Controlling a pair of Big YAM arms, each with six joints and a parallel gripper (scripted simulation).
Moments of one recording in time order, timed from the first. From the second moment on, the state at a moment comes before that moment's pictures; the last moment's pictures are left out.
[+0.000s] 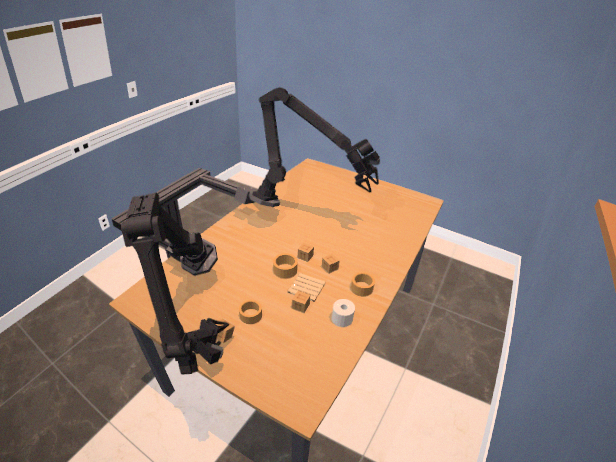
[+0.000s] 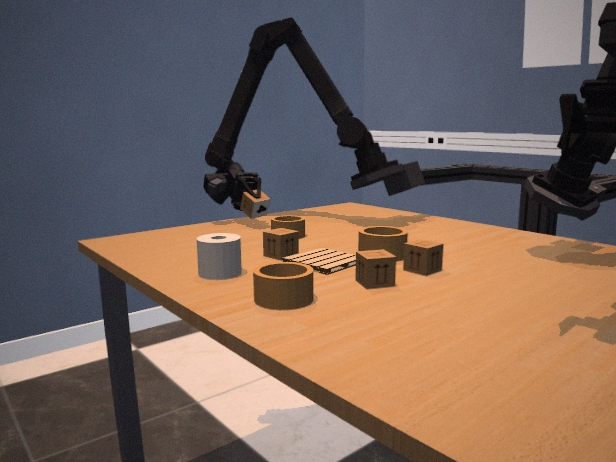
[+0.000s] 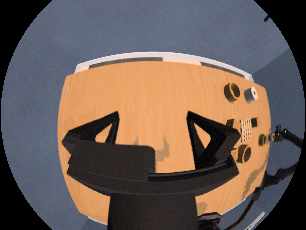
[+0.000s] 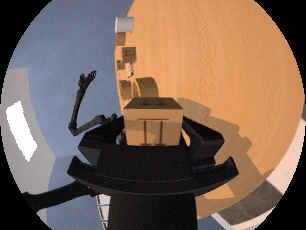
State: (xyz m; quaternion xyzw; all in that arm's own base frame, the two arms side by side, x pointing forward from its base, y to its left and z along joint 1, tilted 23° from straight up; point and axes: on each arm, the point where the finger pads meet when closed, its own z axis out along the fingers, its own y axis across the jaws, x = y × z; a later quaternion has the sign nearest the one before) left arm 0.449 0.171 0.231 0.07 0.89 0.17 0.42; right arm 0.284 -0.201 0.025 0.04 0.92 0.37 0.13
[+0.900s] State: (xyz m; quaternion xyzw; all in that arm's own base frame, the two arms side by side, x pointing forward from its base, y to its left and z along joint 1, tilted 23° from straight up) left arm 0.449 0.171 0.231 0.07 0.89 0.17 0.42; right arm 0.282 -0.201 0.034 0.24 0.93 -0.14 0.22
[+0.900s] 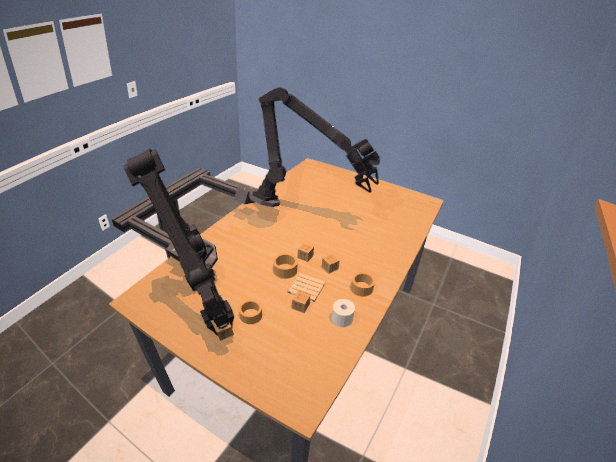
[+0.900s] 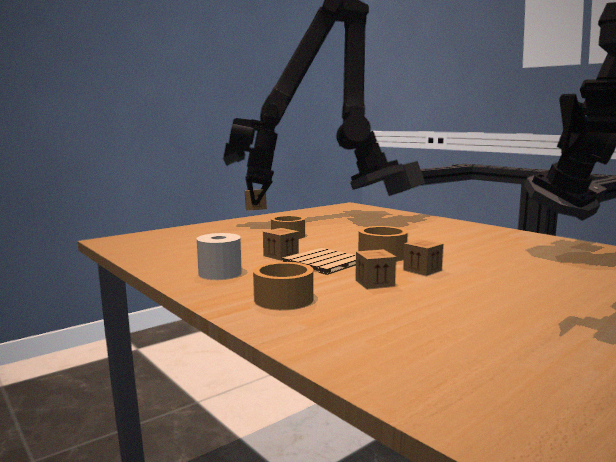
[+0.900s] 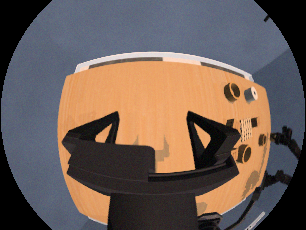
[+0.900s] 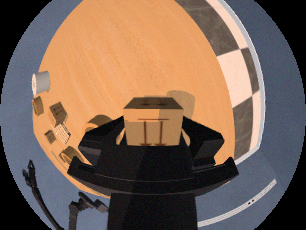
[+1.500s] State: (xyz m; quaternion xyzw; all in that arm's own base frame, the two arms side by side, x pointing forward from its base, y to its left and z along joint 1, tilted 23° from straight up) left arm 0.449 0.171 0.231 0.07 0.89 0.17 0.42; right arm 0.283 -0.207 0.032 0.27 0.92 -0.20 0.22
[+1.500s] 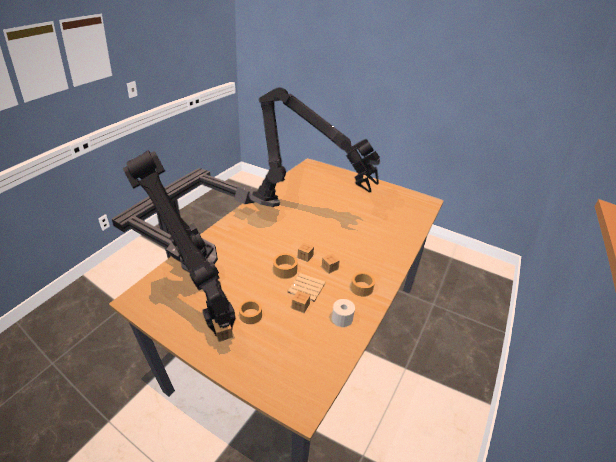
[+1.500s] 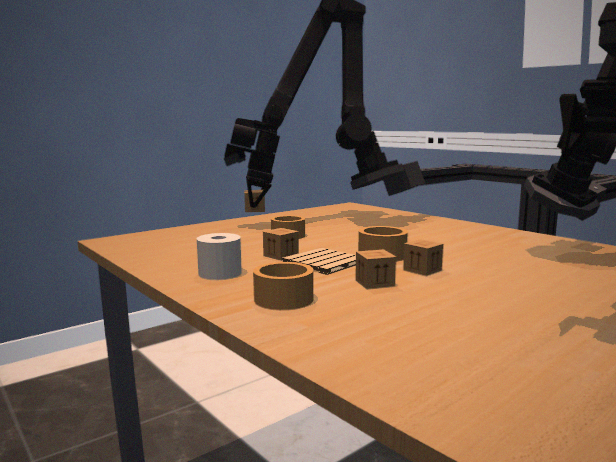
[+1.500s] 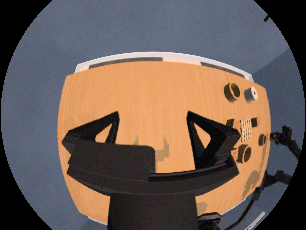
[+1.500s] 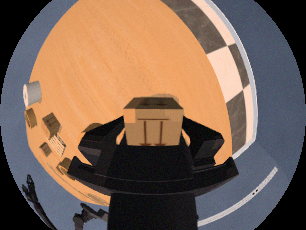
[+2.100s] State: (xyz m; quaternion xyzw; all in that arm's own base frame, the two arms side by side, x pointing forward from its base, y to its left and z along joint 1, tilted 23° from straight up) left arm 0.449 0.171 0.231 0.07 0.89 0.17 0.42; right arm 0.287 -0.216 0.006 0.27 0.92 -0.20 0.22
